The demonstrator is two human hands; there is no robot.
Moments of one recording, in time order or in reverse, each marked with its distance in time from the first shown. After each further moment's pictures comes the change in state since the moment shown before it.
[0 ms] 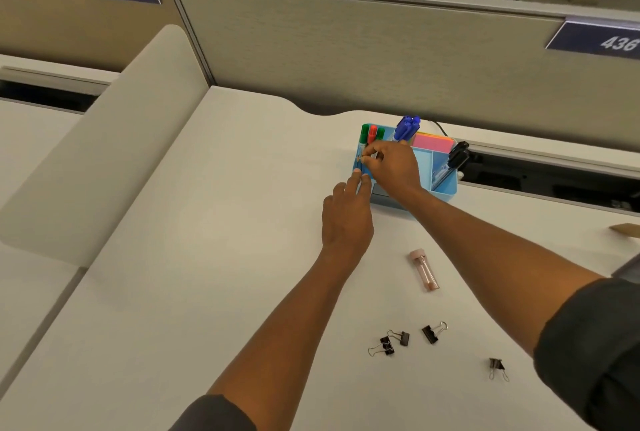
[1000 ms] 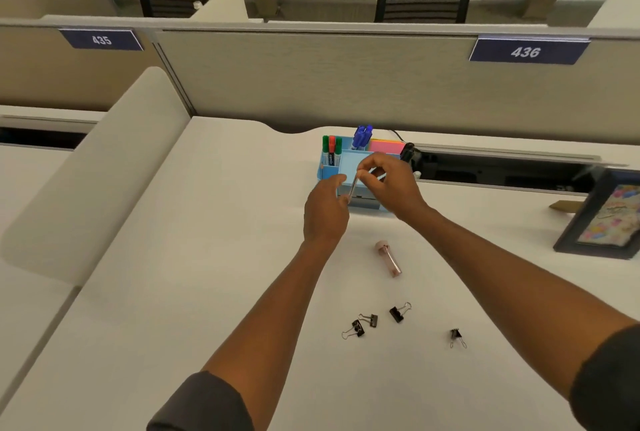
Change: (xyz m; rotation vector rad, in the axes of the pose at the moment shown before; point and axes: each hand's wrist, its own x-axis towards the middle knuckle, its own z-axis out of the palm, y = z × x) left_hand -0.008 0.036 -0.008 -0.418 0.121 -0.128; right_hand -0.083 0.010 -0.092 0.311 0.030 -0.113
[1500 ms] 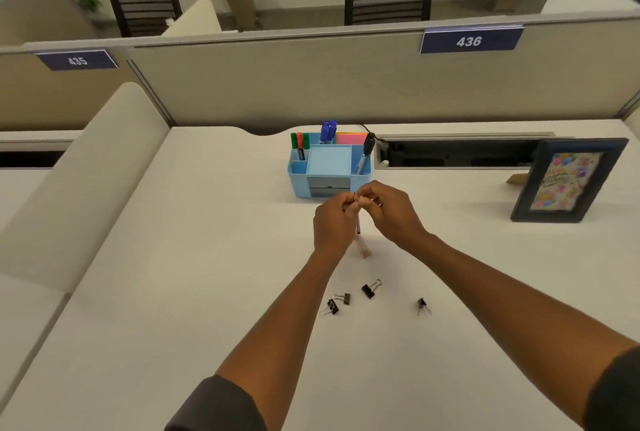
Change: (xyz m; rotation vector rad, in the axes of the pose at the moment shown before) left_hand -0.059 0.039 0.048 -0.075 -0.073 -0.003; right_hand -0.095 0.034 -0.037 -0.064 -0.025 0.057
